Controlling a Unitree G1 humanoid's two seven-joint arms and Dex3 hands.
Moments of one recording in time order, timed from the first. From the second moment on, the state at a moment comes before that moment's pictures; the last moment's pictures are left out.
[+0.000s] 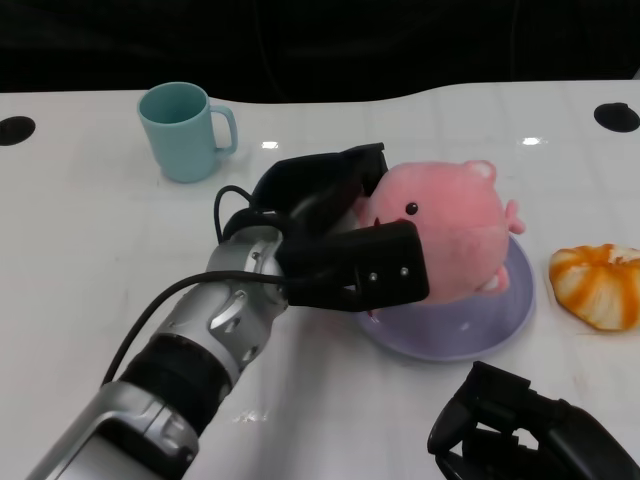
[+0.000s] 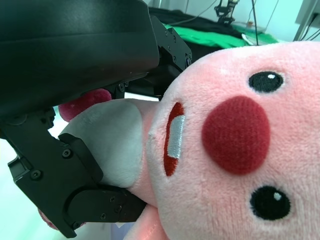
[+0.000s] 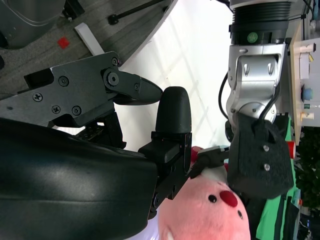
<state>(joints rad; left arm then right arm) -0.77 -0.02 -0.48 0.75 0.62 -0.01 0.09 0.46 -0.20 0.20 -0.71 0.11 0.31 0.25</state>
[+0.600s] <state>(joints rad) -0.87 -0.07 -0.52 0.91 0.62 0.00 -0.01 0.46 -0.20 0.21 -0.71 0.10 0.31 0.24</state>
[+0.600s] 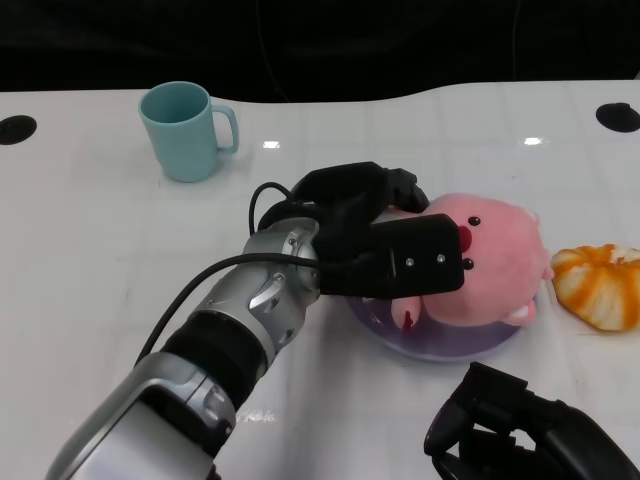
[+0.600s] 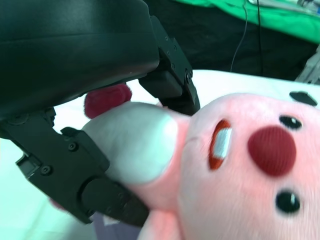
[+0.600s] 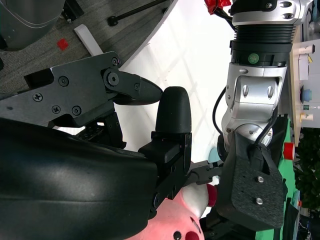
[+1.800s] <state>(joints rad) -0.54 0.19 -0.35 0.22 0.44 -0.02 -0.21 0.46 -0.21 0.17 -0.69 0.12 0.30 0.27</state>
